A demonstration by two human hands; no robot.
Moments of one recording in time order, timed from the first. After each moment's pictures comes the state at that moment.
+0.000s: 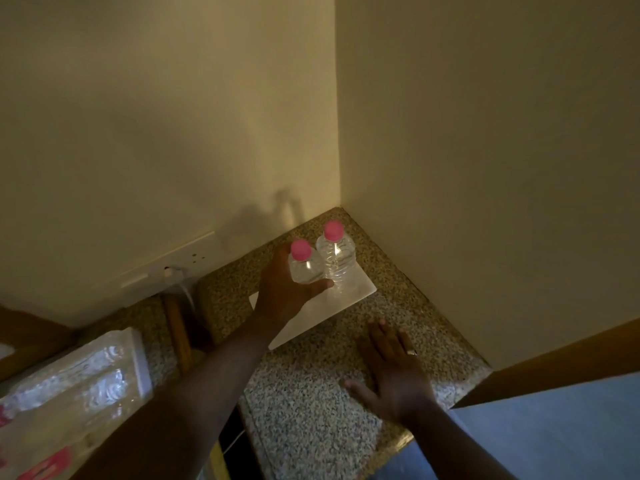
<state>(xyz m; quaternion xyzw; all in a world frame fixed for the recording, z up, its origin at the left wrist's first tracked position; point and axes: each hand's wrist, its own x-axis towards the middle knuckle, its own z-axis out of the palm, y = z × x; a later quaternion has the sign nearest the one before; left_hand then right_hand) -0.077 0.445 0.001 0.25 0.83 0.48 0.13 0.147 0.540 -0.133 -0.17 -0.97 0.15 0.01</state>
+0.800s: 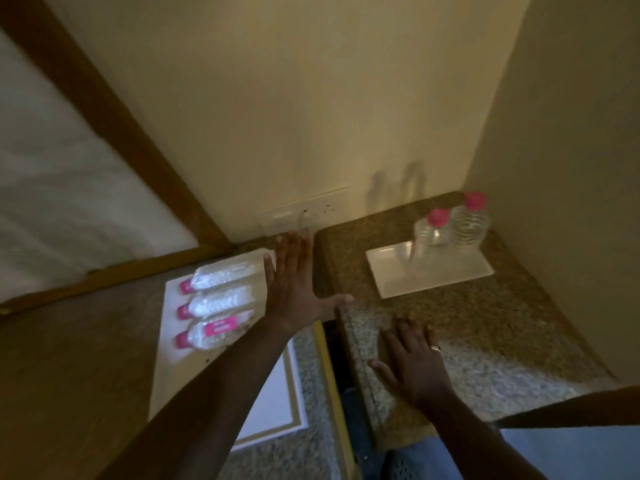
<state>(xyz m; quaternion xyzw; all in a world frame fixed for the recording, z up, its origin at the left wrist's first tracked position) -0.078 0.225 -0.004 0.25 0.96 0.13 -0.01 0.104 0.408 -0.117 -0.08 -0.98 0.16 -0.07</state>
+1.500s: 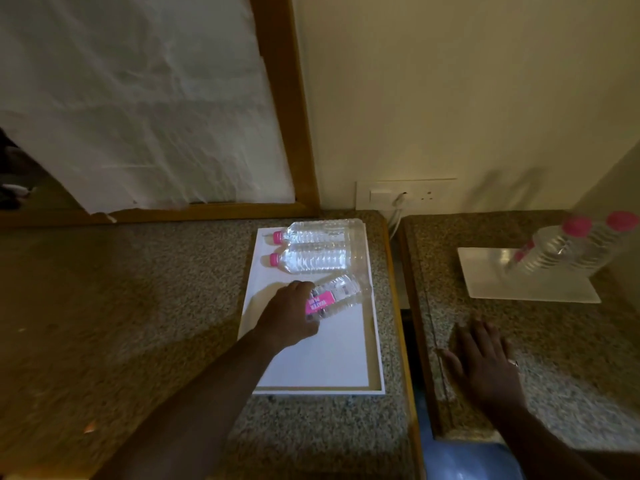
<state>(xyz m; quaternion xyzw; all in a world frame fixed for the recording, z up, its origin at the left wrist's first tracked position) -0.035 0.035 -0.026 0.15 0.97 0.20 0.10 0.104 0.380 -0.111 -0.10 -0.99 0.11 -0.02</state>
